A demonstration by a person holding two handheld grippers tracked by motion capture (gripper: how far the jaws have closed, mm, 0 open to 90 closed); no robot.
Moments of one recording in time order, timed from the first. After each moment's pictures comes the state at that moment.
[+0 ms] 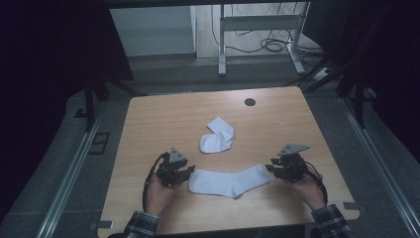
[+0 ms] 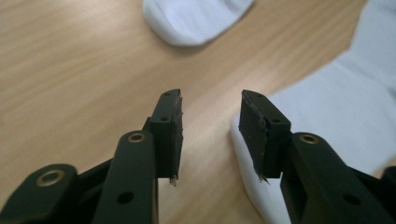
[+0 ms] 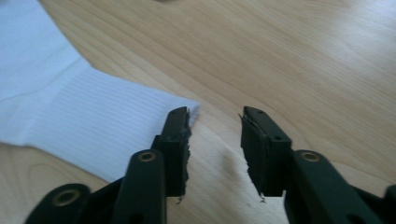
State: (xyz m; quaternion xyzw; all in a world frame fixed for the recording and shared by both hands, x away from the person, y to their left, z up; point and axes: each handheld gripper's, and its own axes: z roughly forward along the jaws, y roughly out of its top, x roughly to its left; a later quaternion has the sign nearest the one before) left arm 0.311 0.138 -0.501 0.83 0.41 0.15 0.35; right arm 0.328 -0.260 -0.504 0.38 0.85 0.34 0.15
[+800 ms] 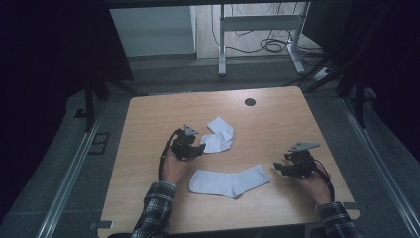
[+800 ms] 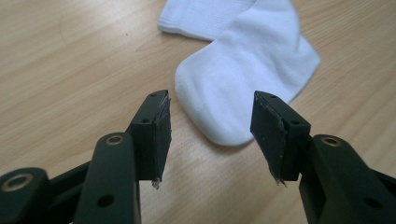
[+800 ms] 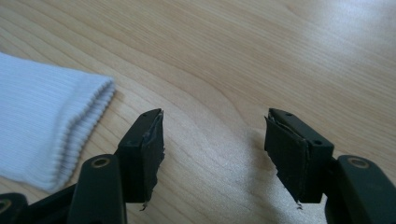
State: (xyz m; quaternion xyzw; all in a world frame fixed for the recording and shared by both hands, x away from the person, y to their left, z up) left arm 0.395 0.103 -0.506 0.82 0.44 0.17 0.33; right arm 0.348 -0.297 -0.527 0.42 0.83 0.33 0.16
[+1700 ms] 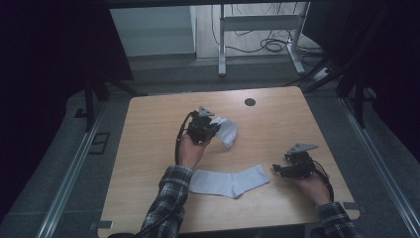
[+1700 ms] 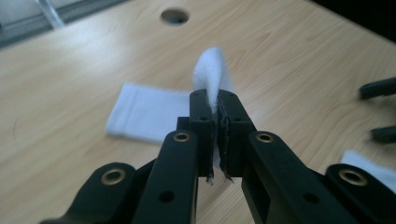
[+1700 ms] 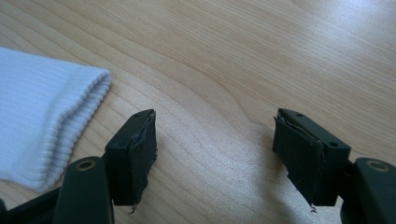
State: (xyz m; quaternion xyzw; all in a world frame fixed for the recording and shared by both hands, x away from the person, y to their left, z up) left arm 0.412 0.049 -0.433 0.81 0.39 0.15 0.40; right arm 0.348 -0.295 -0.534 0.41 0.83 0.33 0.16
